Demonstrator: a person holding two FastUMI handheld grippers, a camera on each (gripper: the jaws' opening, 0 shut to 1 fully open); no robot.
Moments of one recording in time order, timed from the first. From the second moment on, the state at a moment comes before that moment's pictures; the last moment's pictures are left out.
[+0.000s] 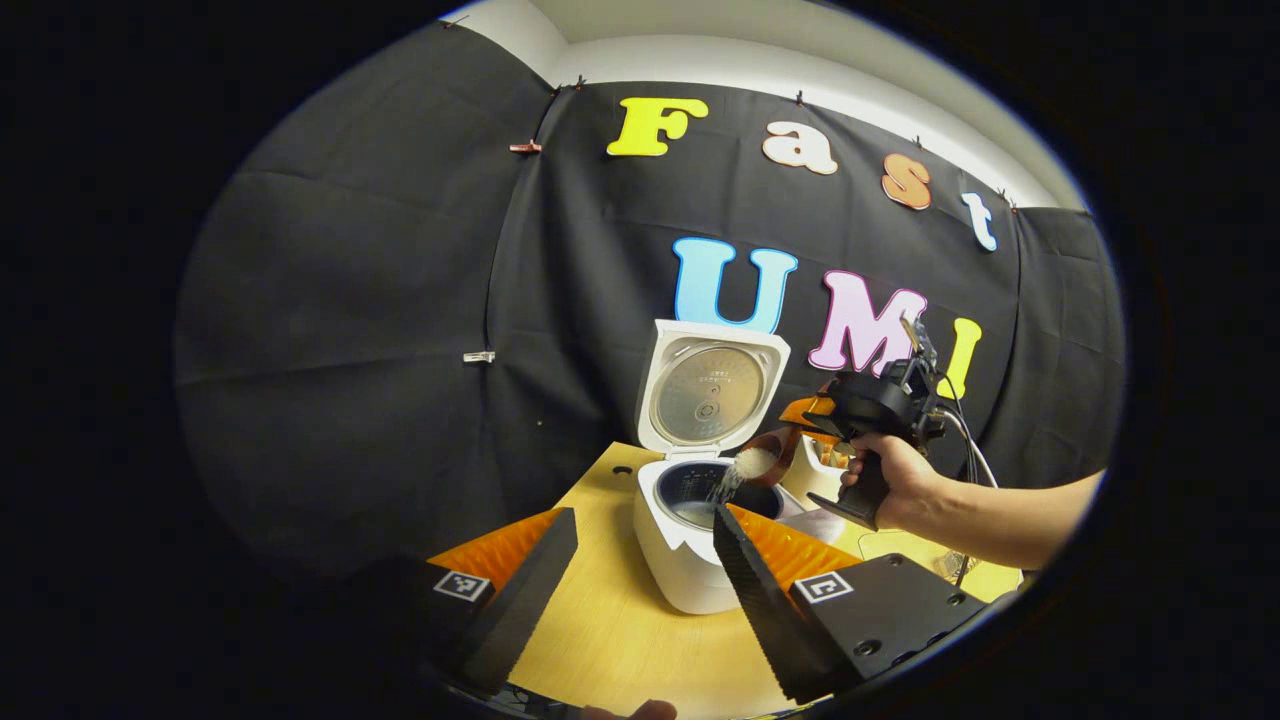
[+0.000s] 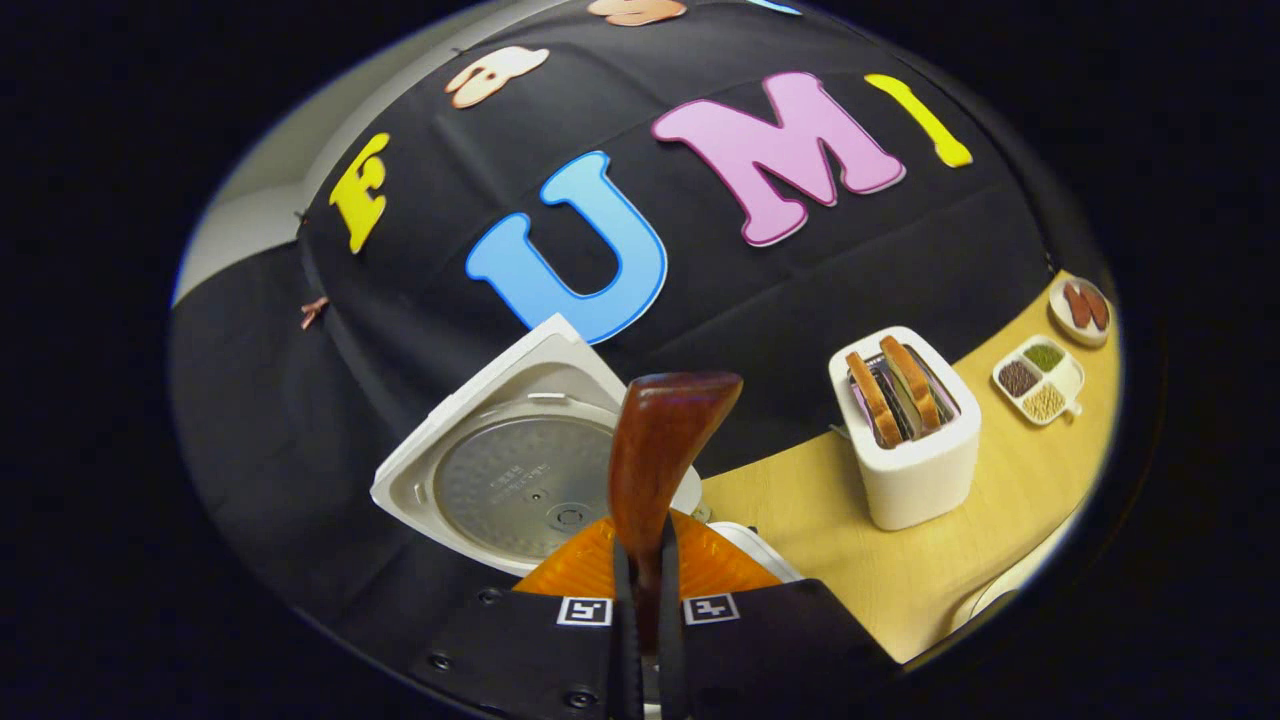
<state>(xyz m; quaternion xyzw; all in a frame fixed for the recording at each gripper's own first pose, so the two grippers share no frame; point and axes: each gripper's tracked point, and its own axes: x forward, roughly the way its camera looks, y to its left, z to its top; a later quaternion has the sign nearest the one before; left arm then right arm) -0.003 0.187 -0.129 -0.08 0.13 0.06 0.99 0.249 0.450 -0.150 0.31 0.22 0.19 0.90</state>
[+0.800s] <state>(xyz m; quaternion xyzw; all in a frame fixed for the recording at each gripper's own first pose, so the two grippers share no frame) -0.016 0.202 -0.135 -0.08 0.13 0.09 0.98 0.234 0.493 -0.123 0.04 0.13 0.31 0.94</state>
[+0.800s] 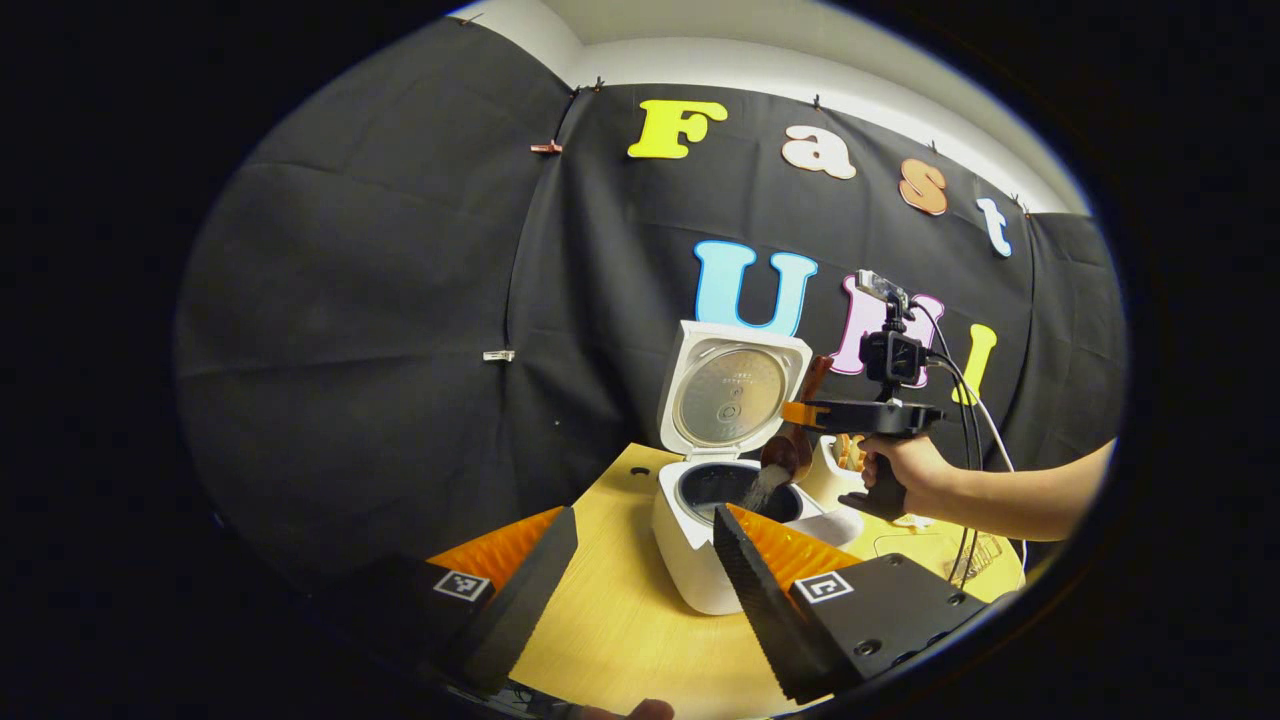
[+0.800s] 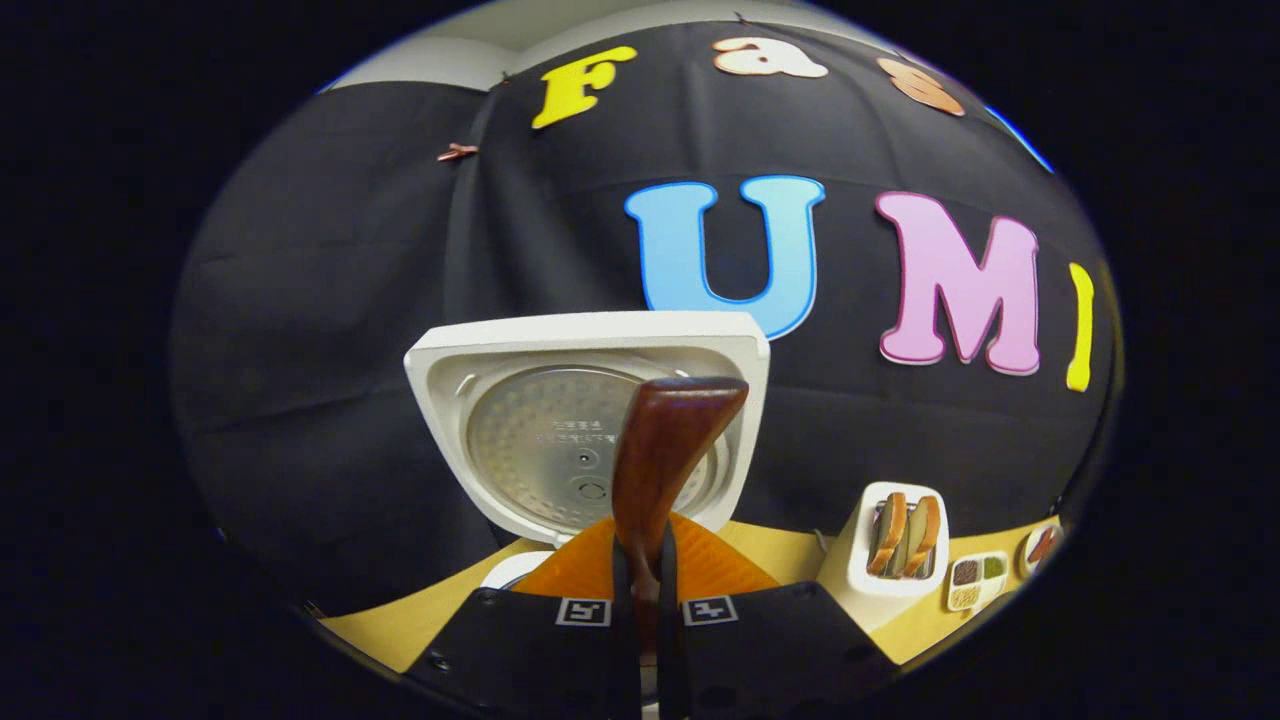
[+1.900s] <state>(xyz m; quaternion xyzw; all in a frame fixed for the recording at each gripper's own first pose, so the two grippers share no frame) -0.025 0.182 -0.127 -0.08 0.11 0.08 0.99 0.181 0.476 -0.049 0.12 0.12 0.37 0.91</state>
